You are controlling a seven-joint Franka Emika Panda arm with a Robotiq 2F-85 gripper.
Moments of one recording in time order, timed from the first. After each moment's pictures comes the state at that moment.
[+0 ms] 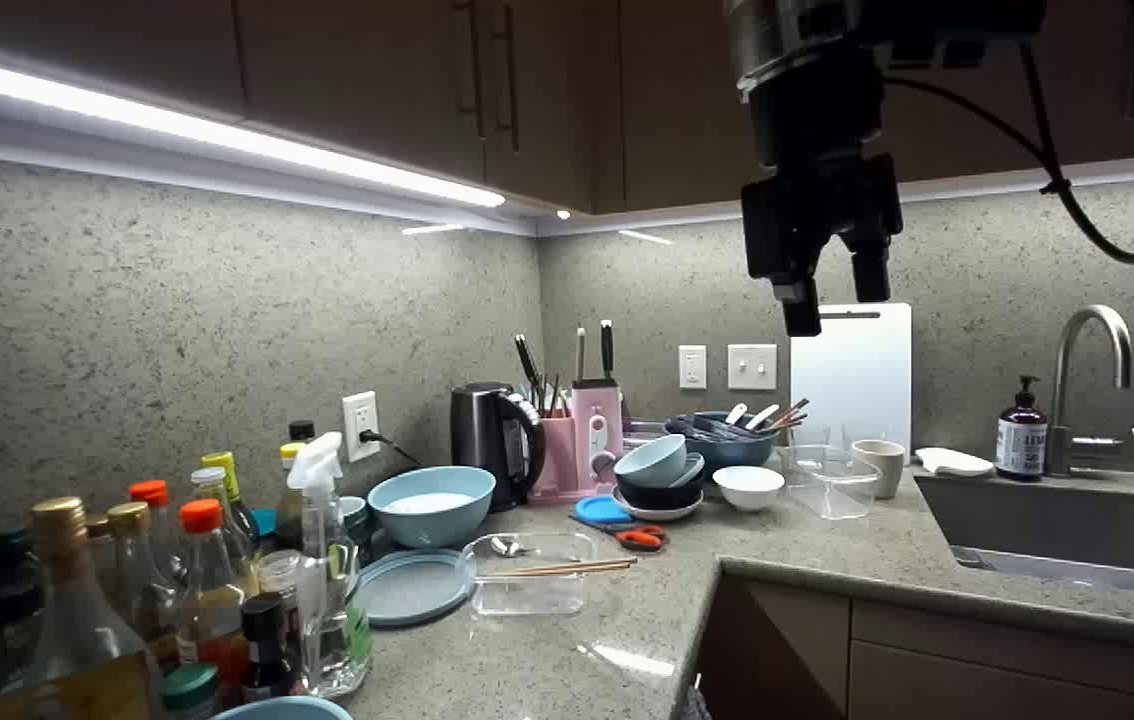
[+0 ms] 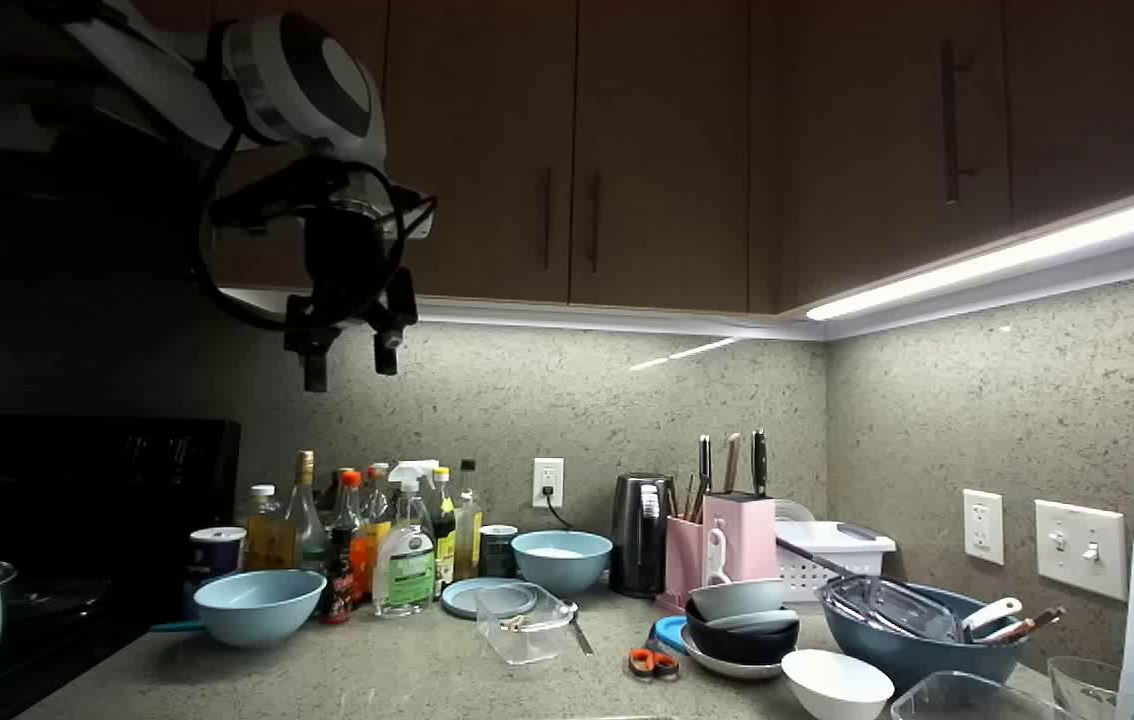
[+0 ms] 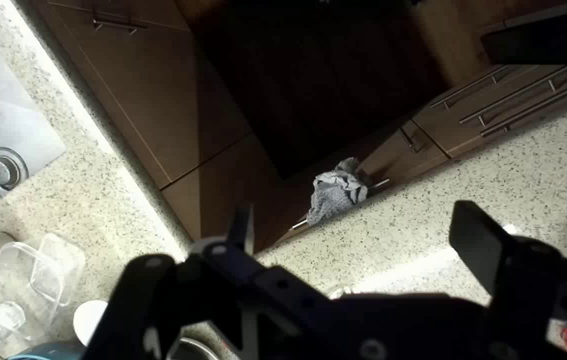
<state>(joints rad) 0.02 -0.53 0.26 -2.19 -0.05 1.57 0.30</state>
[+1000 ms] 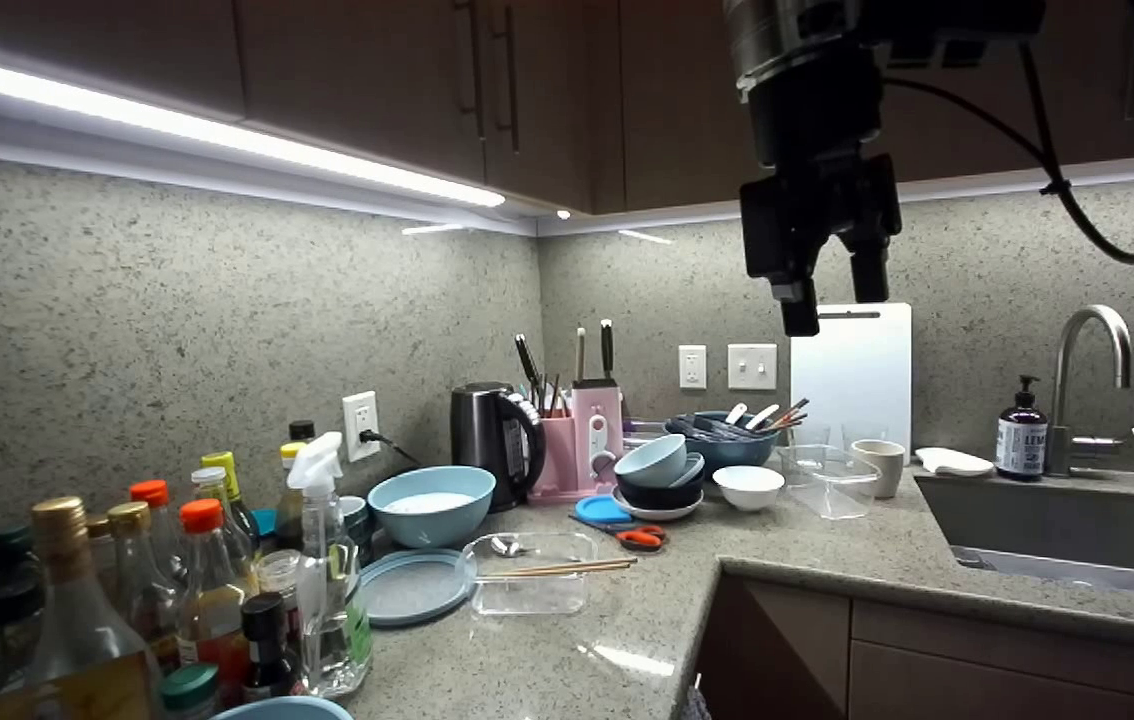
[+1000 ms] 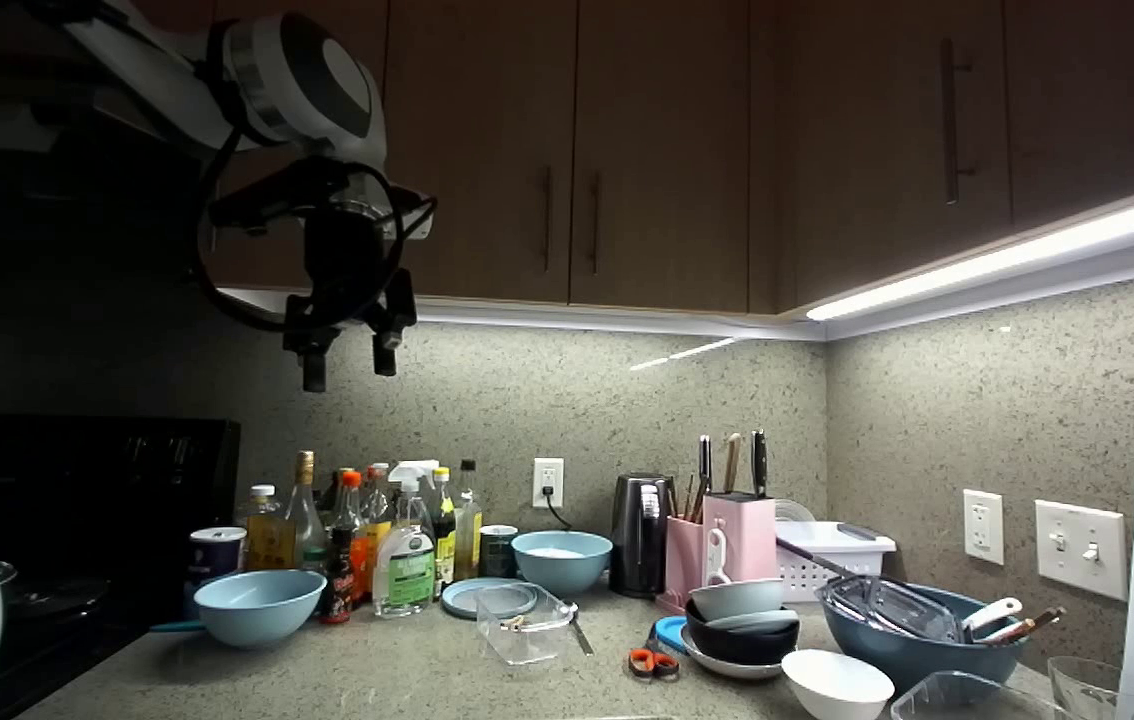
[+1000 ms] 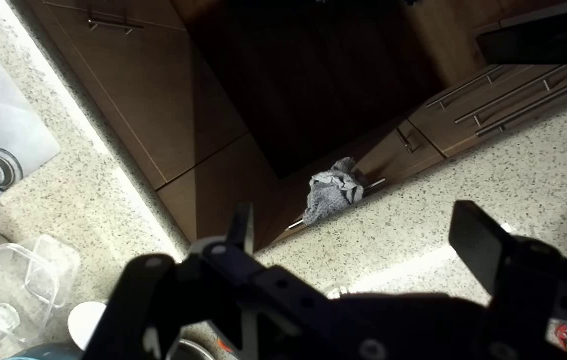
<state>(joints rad) 0.02 -0.53 0.26 -2.19 -0.04 1.58 0.30</state>
